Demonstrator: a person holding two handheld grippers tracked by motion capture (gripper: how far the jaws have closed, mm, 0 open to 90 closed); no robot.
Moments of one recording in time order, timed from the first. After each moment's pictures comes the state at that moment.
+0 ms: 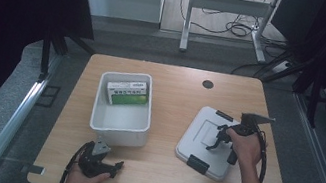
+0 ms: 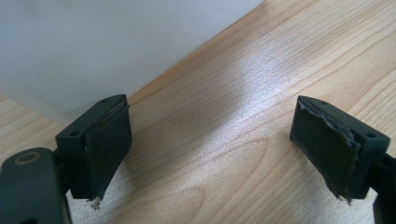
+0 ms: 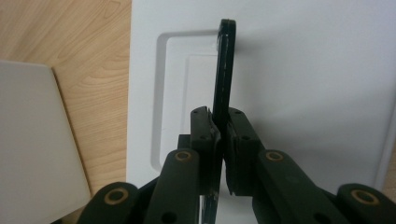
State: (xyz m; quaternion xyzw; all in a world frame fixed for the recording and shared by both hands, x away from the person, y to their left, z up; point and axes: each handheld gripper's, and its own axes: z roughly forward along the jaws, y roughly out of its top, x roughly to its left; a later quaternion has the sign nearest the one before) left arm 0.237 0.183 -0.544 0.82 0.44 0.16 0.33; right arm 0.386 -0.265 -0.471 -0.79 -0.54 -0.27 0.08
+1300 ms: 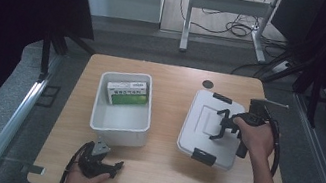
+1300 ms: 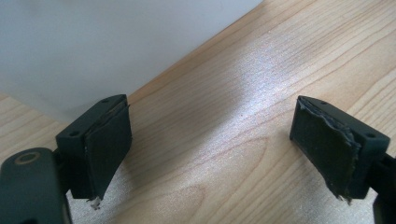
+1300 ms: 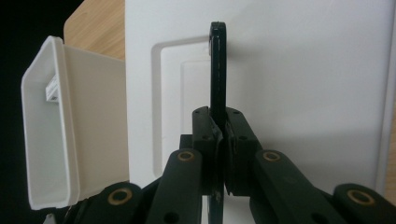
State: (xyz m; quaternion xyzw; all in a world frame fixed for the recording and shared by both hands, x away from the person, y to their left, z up) left arm 0.236 0.183 -0.544 0.82 0.44 0.16 0.33; right arm 0.377 -0.261 -0.397 -0.75 -0.57 -0.33 0.09
